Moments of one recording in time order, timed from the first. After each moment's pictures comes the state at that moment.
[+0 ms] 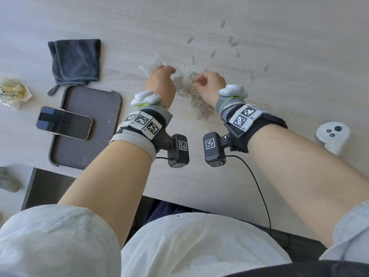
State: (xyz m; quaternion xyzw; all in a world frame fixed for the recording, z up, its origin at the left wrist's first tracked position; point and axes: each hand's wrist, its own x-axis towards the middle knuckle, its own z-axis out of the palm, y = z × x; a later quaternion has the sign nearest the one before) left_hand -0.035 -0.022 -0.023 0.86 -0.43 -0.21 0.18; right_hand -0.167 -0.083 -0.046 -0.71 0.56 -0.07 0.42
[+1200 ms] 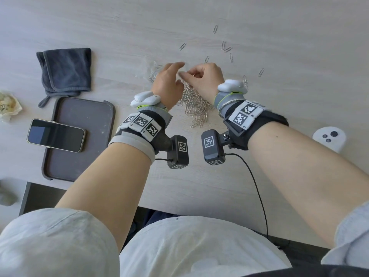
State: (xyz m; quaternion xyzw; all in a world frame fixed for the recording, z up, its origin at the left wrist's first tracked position) left_hand -0.045 -0.049 -0.032 0.77 -0.52 -0.26 0.25; right_hand -0.157 -0.111 -0.030 -0.68 0.53 -0.17 0.48
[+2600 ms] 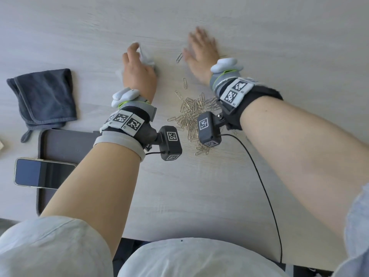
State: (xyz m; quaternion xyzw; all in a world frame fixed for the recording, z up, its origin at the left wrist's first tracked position) left_hand 0.031 -0.126 -0.082 0.87 -0.38 -0.18 0.27; right_hand -0.105 -0.230 -0.103 -0.82 0.48 0.01 0.31
